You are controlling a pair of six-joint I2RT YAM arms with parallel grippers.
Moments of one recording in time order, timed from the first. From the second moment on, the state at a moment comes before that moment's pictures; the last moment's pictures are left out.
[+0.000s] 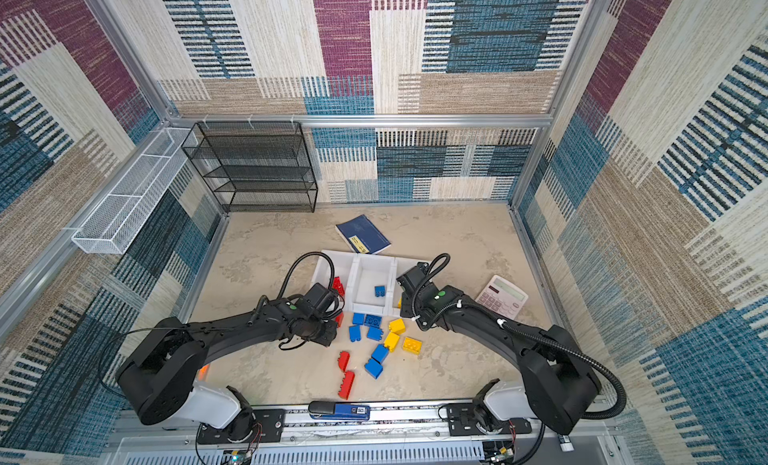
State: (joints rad) left arm -0.71 1.50 0.75 -0.49 0.00 -0.34; right arm 0.66 1.36 0.82 -0.54 0.19 0.69
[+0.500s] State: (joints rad) left arm -0.66 1.38 0.85 -0.55 0.01 -0.33; right arm 0.66 1.33 0.82 -0.54 0.19 0.69
